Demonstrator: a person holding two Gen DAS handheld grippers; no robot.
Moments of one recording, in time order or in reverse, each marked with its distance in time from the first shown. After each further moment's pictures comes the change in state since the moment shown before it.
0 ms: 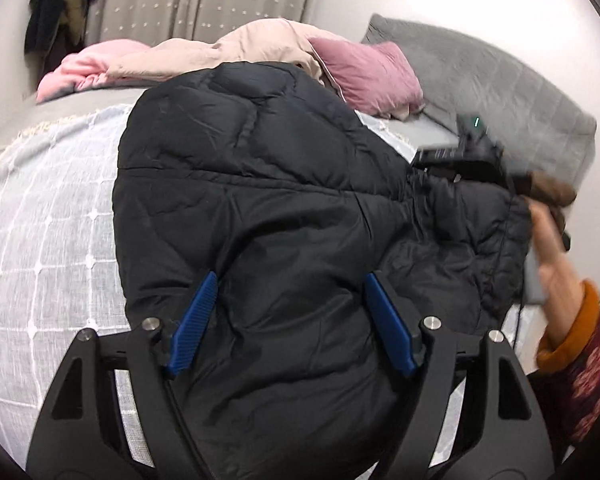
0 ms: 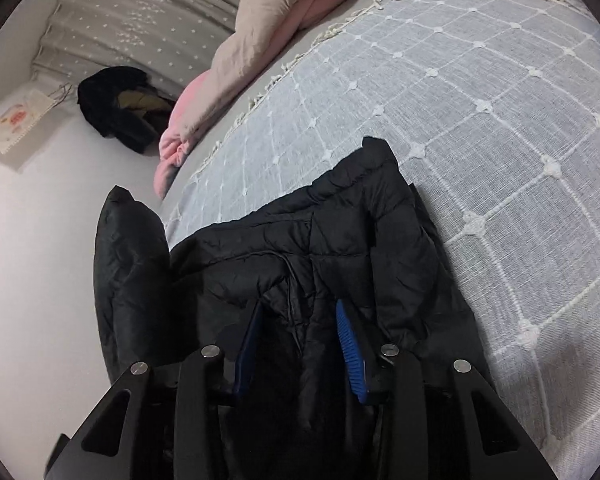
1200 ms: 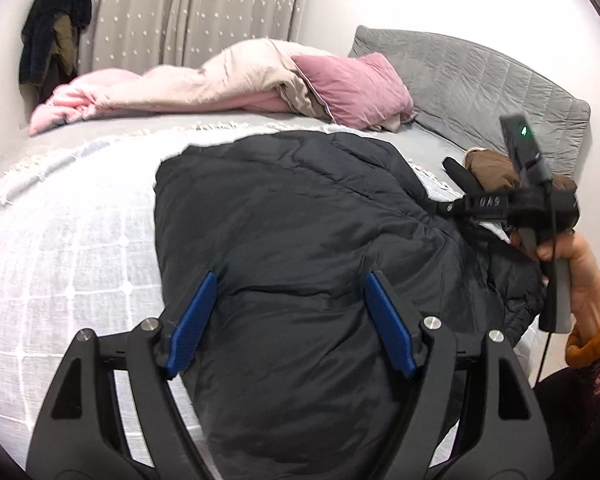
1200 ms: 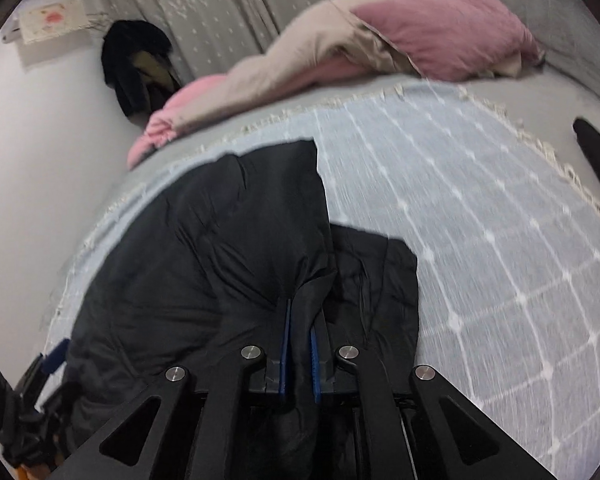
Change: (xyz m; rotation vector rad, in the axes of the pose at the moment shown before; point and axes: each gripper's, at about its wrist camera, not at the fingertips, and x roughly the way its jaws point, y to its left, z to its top) left arm 0.026 -0.039 0.011 0.040 -0.070 0.009; right arm -0.089 -0.003 -0.043 -0.370 -0.145 -0.282
